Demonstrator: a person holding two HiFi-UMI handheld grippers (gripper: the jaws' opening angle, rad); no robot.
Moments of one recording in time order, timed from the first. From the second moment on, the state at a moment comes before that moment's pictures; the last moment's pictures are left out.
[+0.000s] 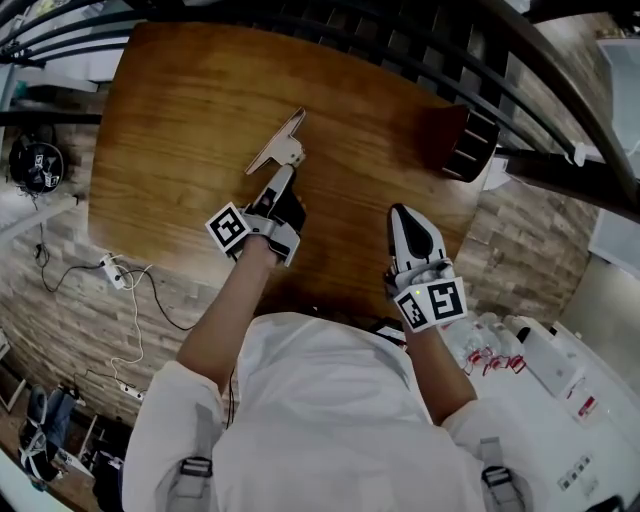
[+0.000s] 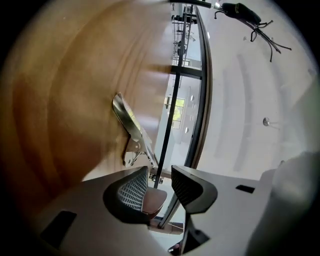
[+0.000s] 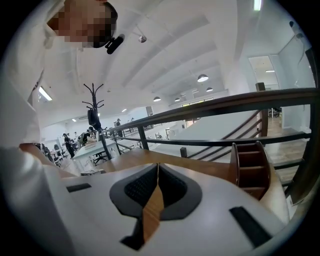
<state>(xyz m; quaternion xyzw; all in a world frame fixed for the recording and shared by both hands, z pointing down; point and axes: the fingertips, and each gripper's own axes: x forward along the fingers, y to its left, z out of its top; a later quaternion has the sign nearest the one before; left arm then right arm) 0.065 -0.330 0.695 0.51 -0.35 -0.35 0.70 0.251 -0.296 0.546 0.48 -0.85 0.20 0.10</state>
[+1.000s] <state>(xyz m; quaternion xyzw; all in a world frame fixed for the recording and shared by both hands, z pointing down) 0.075 -0.357 0.710 0.46 -0.35 -0.43 0.69 0.255 -0.288 0.564 0.49 -0.84 0.22 0.11</state>
